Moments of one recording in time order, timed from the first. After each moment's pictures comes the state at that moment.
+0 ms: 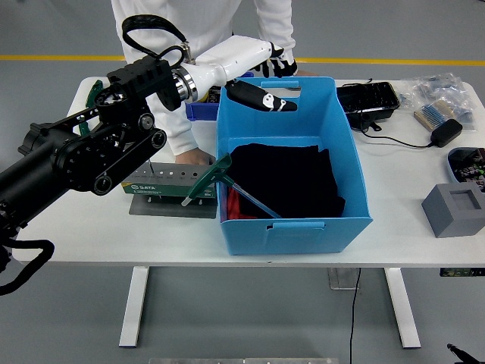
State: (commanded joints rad) left arm -0.98 0.20 -0.77 -1.00 1.86 -0.01 -0.14; right arm 0.22 -0.20 0.53 0.18 -0.52 -0.19 -0.12
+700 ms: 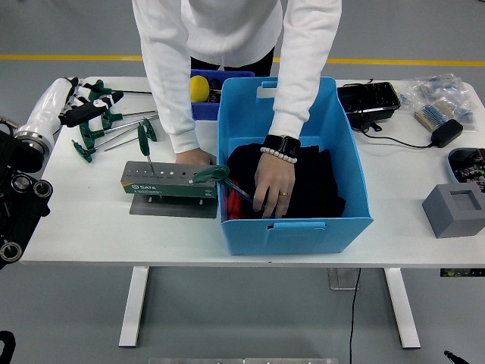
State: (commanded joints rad) left arm -0.40 0.21 -1.42 -1.17 1.75 0.14 0.31; right arm 0.21 -0.18 0.53 0.18 -0.53 -0.19 -0.13
